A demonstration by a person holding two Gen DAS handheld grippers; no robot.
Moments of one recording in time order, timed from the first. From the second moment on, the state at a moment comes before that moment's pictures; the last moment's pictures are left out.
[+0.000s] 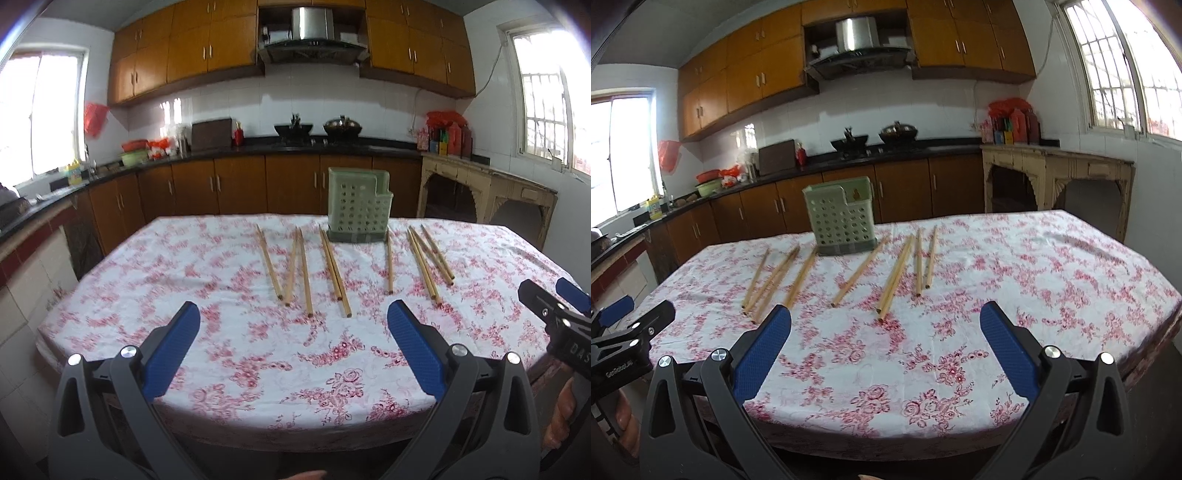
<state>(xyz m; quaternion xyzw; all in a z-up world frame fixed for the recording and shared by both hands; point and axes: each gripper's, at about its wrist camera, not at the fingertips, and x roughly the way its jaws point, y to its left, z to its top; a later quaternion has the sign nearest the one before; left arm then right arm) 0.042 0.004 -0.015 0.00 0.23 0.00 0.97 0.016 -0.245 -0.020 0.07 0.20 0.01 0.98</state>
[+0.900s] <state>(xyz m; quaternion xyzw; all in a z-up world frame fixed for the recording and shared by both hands) 0.258 0.072 -0.076 -0.07 0.46 0.00 0.89 0.271 -0.310 -0.083 0.14 0.46 -0.05 0.88</state>
